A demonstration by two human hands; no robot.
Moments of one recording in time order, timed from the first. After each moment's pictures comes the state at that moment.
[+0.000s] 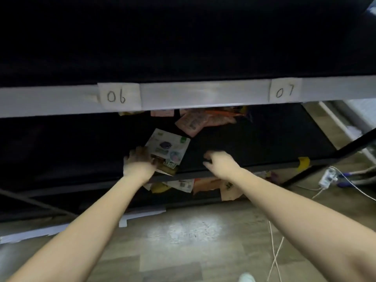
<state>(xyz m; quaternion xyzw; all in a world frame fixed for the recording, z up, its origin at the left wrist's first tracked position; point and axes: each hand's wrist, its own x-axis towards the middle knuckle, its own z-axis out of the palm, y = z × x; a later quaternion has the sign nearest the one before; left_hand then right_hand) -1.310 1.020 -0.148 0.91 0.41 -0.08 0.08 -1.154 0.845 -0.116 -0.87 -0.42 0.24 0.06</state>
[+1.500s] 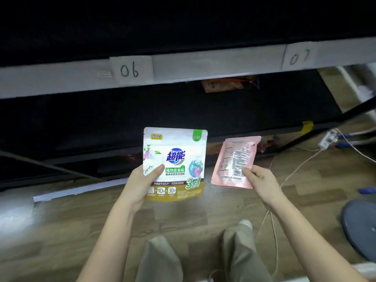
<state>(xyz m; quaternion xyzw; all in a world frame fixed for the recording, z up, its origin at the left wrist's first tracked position) -1.427 0.936 -0.096 0.51 0.44 0.06 0.73 -1.233 0.702 -0.125 -0.83 -0.11 0.32 0.43</state>
